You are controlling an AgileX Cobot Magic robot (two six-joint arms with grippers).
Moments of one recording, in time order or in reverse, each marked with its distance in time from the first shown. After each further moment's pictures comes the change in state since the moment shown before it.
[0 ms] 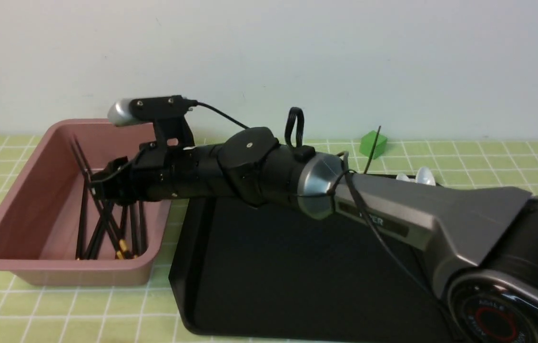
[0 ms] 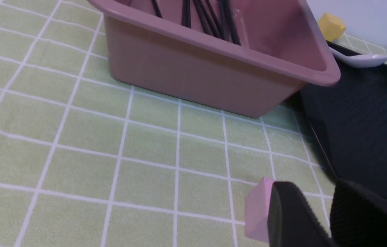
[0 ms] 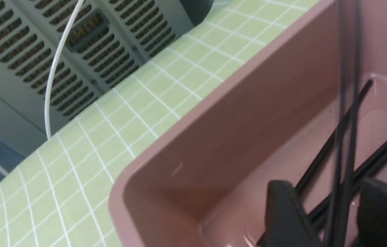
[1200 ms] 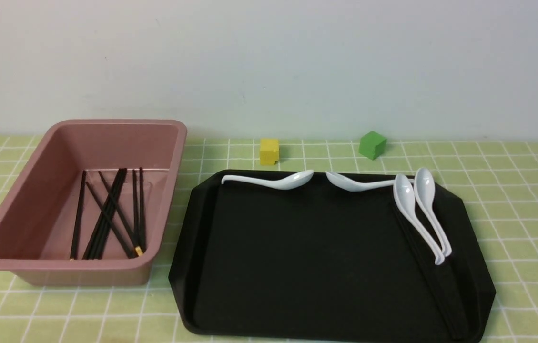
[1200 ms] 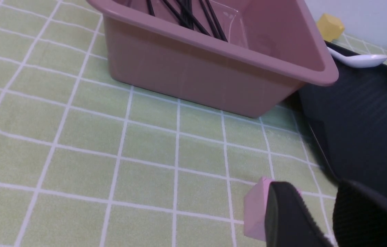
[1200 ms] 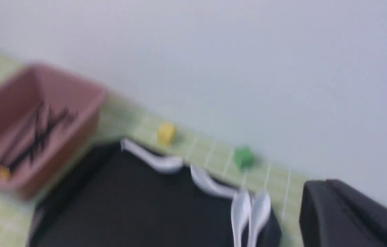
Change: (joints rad) right arm -0.441 -1.874 0.911 -1.285 0.389 0.888; left arm 0.000 0.000 0.000 0.000 0.000 0.000
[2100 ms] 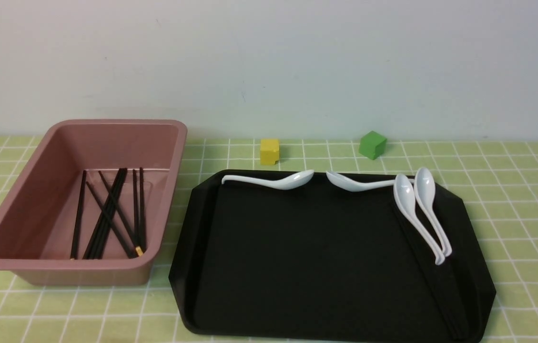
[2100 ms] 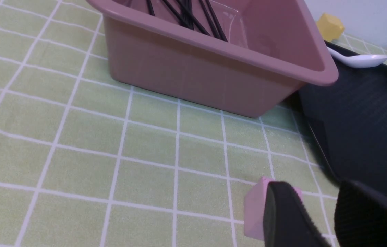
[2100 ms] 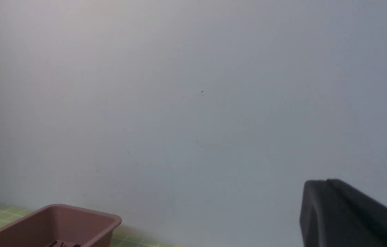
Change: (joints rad) right arm 0.000 -0.381 0.469 0.045 -0.413 0.007; left arm 0.000 0.000 0.000 0.000 0.000 0.000
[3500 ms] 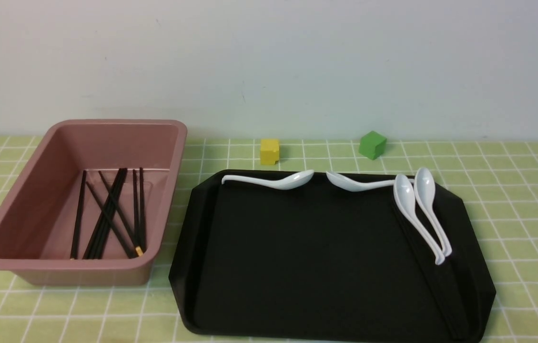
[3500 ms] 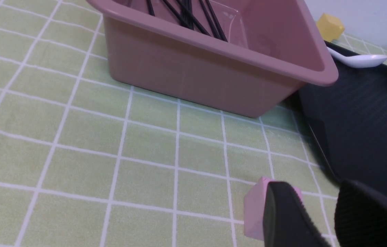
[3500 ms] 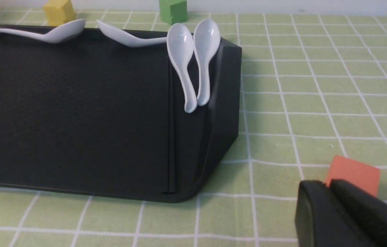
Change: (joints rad) right arm -0.298 -0.102 0.605 -0.044 0.049 0.054; left arm 0.000 0.000 0.000 0.000 0.001 0.000
